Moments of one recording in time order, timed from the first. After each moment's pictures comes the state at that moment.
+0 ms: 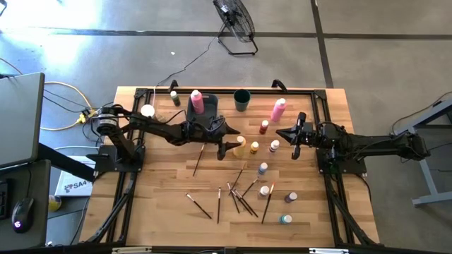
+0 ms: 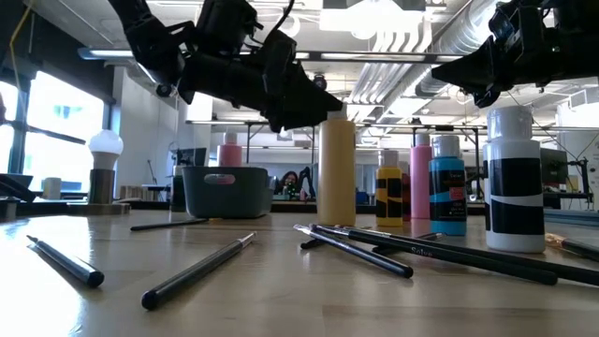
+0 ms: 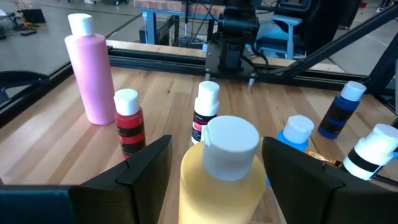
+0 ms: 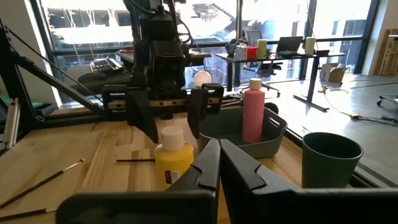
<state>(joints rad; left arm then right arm) 0.14 1.70 0.83 0.71 0.09 -0.06 -0.11 0.49 0.15 0.36 0.13 0.05</state>
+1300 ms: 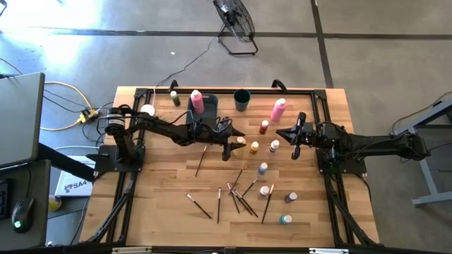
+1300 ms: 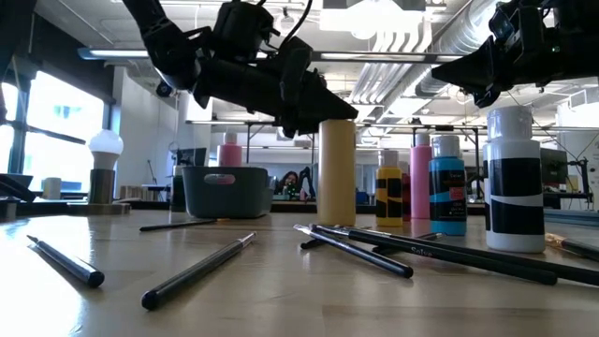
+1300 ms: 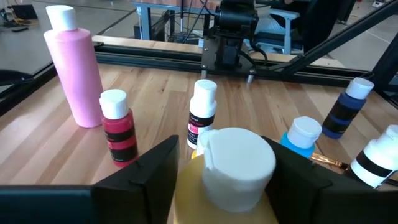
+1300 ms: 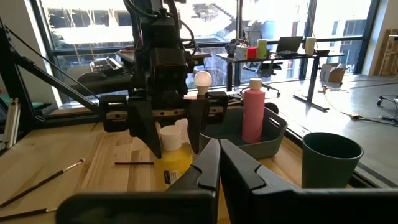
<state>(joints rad) 0.13 1.79 0.91 0.69 0.10 -0.05 -0.11 0.49 0.15 0.36 0.13 0.05</state>
